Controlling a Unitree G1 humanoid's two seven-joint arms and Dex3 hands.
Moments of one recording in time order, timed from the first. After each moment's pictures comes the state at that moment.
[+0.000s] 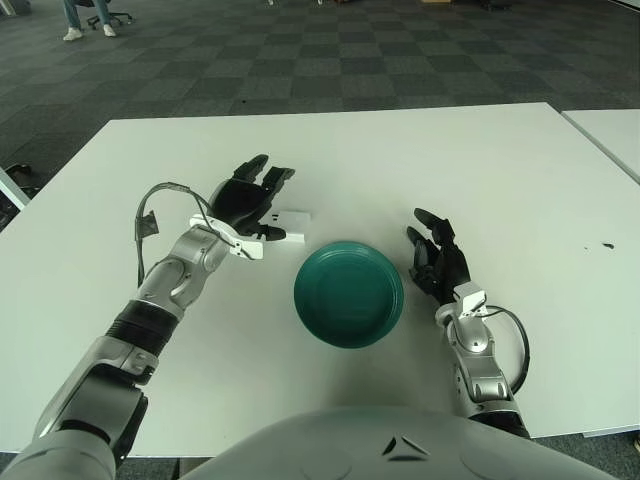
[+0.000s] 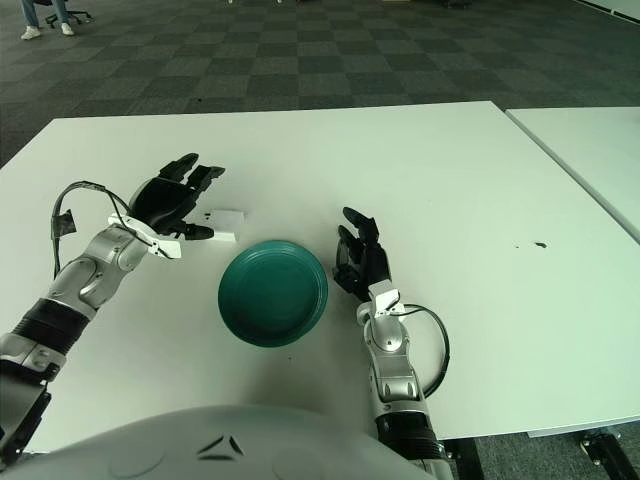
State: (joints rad) left arm -0.33 0.55 -0.35 0.29 0.89 -0.25 0.08; right arm 0.18 0.03 0.06 0.10 -0.08 -0.19 -0.05
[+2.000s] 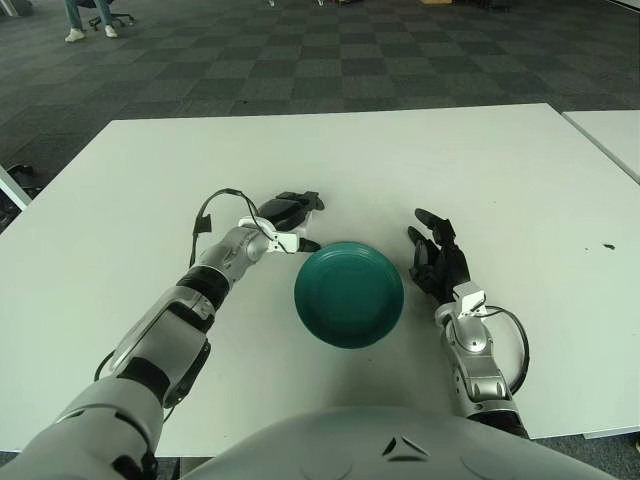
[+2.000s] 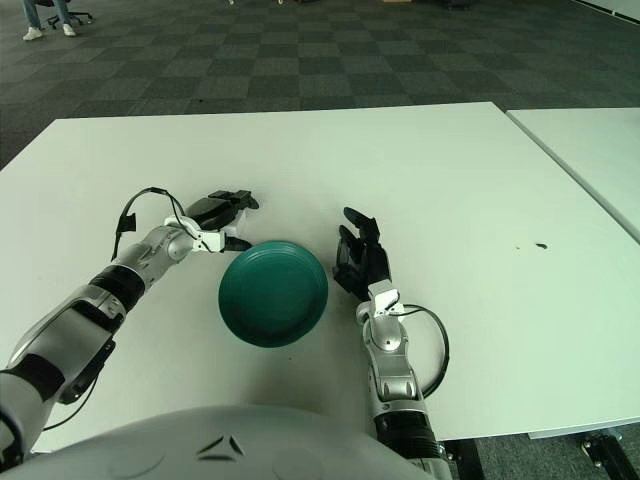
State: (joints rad) left arm -0.59 0.28 -0.49 0.92 0.68 -0.38 0.08; right arm 0.18 0.03 0.06 0.11 -0.09 -0.20 -0.08
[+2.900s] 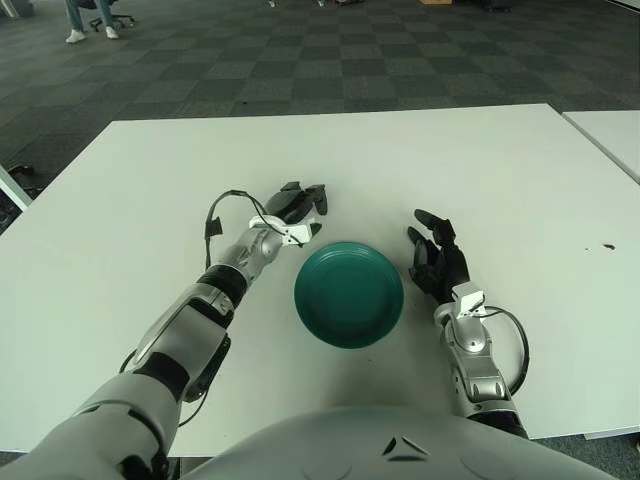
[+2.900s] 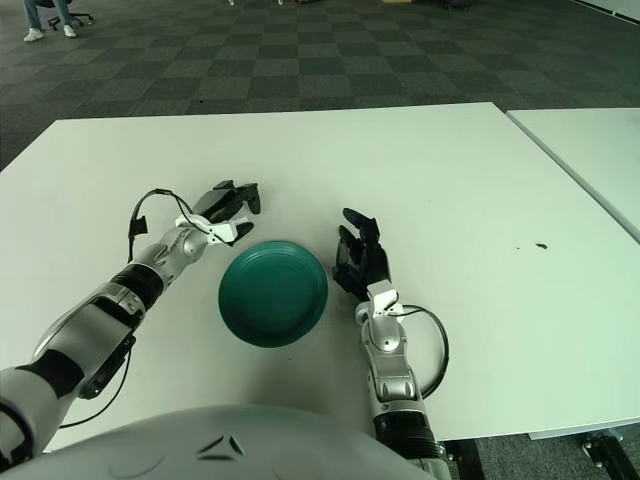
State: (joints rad) left arm -0.62 0.21 -0.48 0.98 0.64 -0.34 0.23; right arm 0.18 0.03 0.07 0.11 -0.09 -0.20 -0.09
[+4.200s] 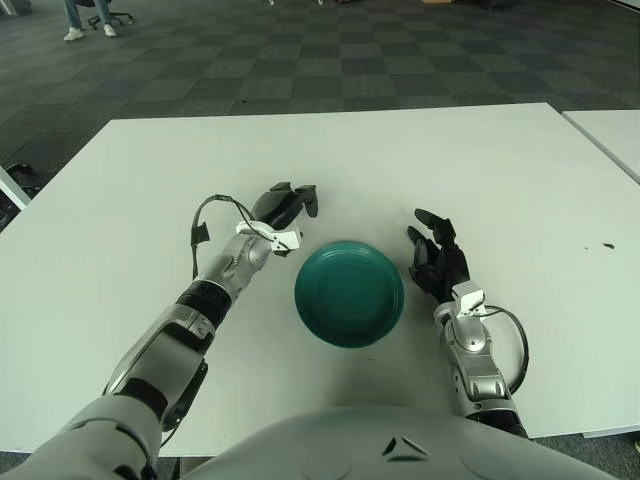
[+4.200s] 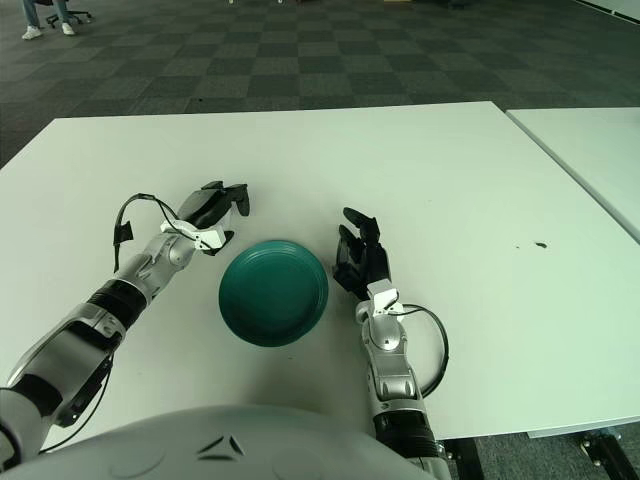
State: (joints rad) left arm -0.45 0.33 -0.43 0.60 0.63 -0.28 0.21; right arm 0.17 0.03 0.07 0.12 -0.09 -0.20 -0.09
